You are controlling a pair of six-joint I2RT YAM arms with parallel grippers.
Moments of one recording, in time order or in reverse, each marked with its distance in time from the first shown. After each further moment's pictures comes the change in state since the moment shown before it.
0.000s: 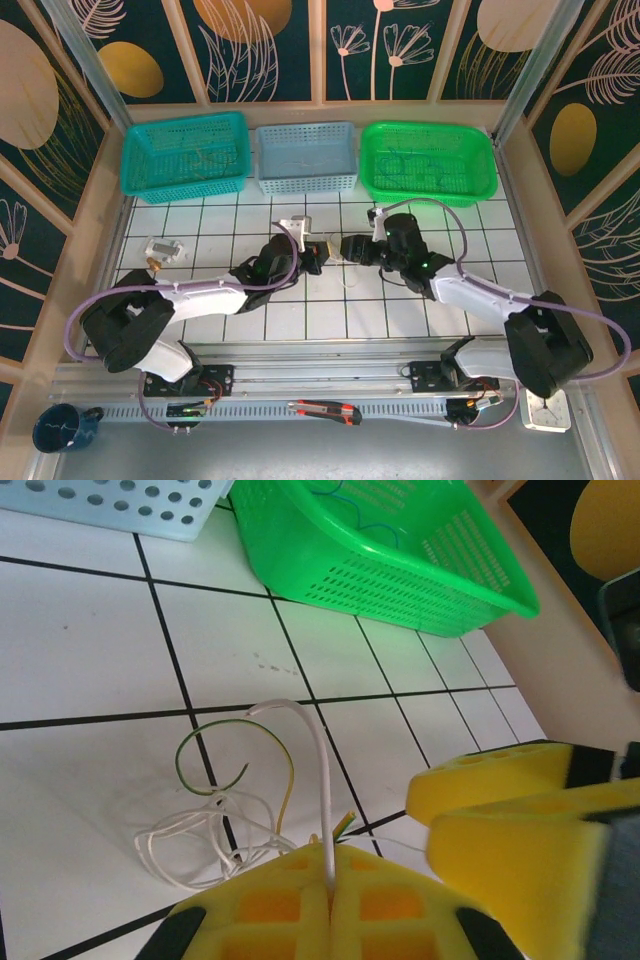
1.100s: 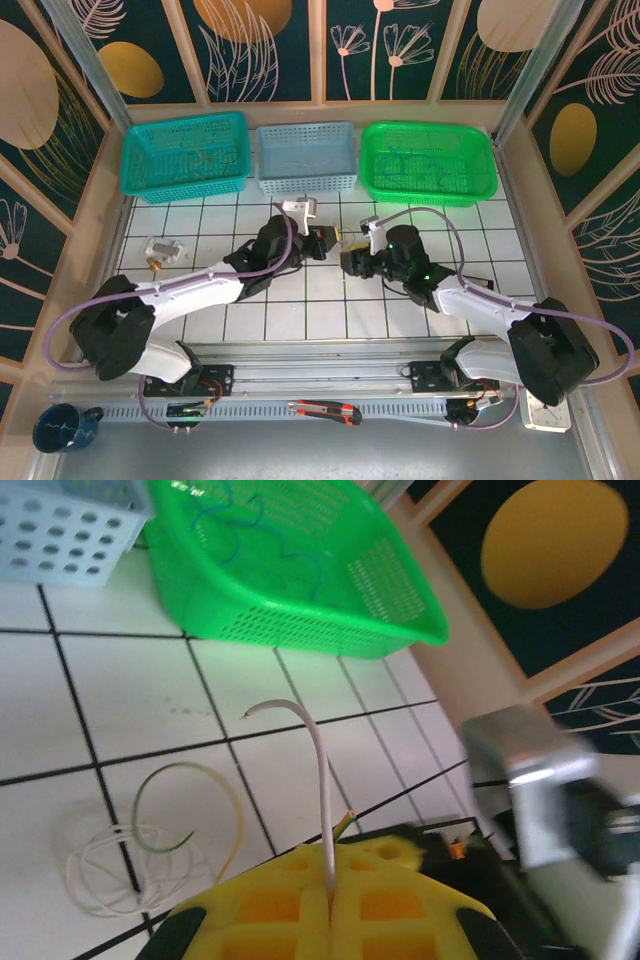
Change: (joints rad) left arm 0.027 -0.069 0.147 -0.140 0.116 -0.006; right arm 0.021 -0.037 -0.112 0.100 -0.019 -0.234
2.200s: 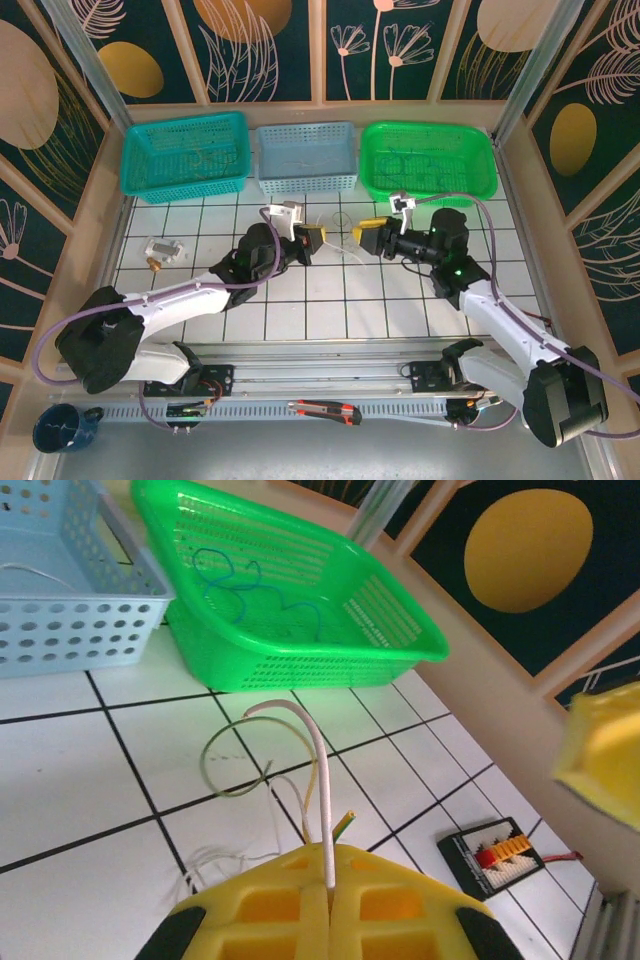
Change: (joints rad) left arm 0.053 -0.081 -0.157 0.154 0.016 0.182; right arm -0.220 -0.212 0.080 0.063 -0.425 0.117
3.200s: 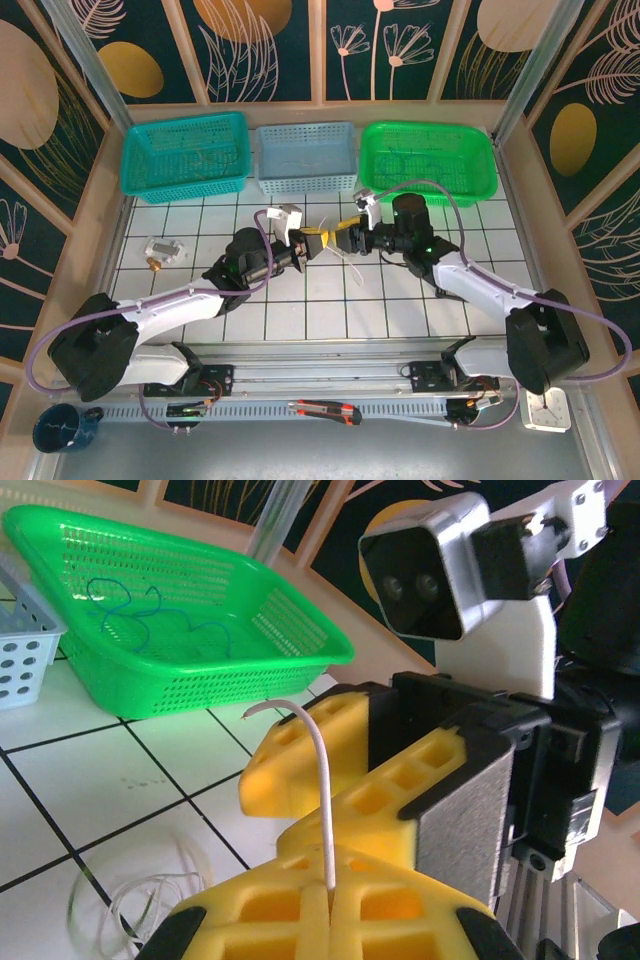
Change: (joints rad) left arm 0.021 -0.051 -0.061 0.138 0.191 0.045; right arm 0.137 0.295 0.153 -0.117 0.127 -0.242
